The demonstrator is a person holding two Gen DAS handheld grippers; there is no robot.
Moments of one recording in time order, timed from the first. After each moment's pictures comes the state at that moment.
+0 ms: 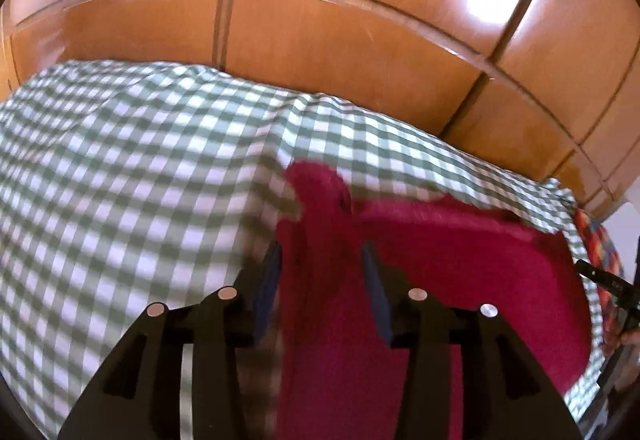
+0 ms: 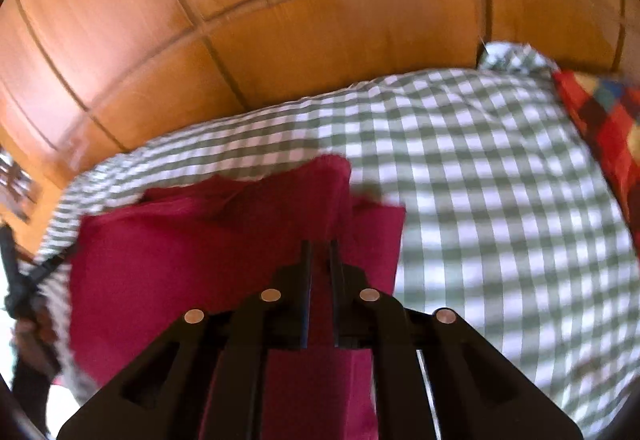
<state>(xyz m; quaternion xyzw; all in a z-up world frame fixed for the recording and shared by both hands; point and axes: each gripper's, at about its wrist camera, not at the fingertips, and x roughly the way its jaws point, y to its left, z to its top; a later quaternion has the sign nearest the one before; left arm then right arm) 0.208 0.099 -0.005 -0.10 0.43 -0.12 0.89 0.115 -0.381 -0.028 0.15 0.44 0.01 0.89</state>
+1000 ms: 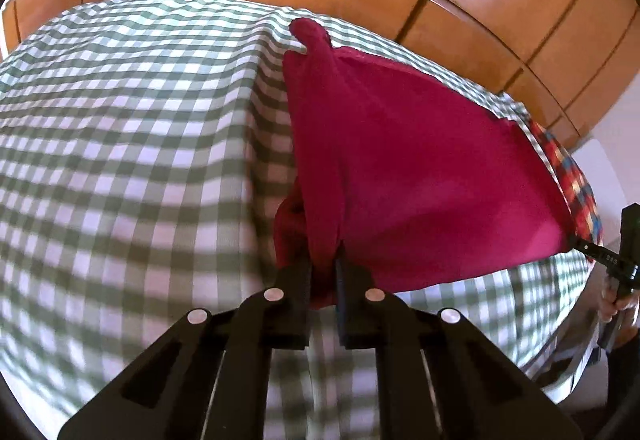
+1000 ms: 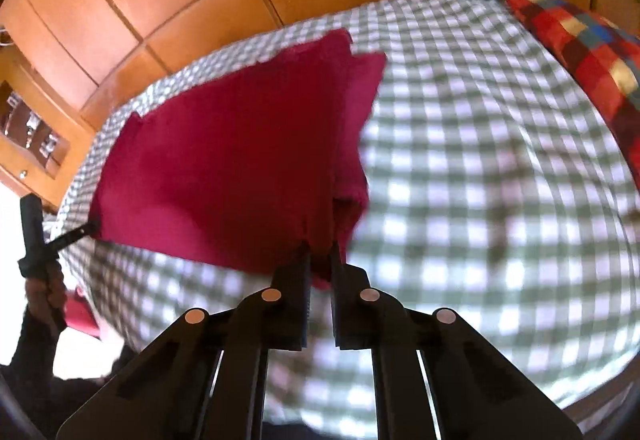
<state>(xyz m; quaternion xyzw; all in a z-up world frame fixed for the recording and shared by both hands) 0.038 0.134 -0.023 -0.08 0.49 -0.18 0.85 -0.064 -0.370 -0.049 0.14 0.49 0.05 0.86</state>
